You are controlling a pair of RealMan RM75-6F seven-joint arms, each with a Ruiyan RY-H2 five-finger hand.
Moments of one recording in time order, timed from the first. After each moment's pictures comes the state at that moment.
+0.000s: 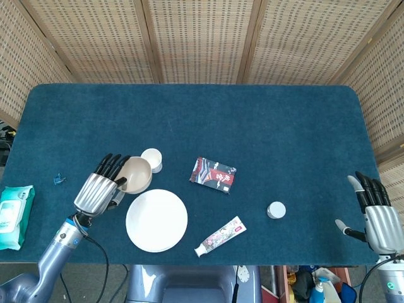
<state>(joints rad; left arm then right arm) -0.47 -1.35 -0.04 -1.68 1.52 1.26 0.40 0.08 -1.11 0.08 -1.60 -1.55 1.54 0.07</state>
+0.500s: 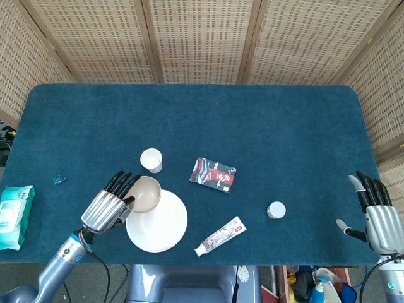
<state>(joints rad) -0.44 -1.37 0.04 -1.68 1.61 1.26 0.41 0.08 -1.12 0.08 -1.60 -1.55 1.54 0.07</state>
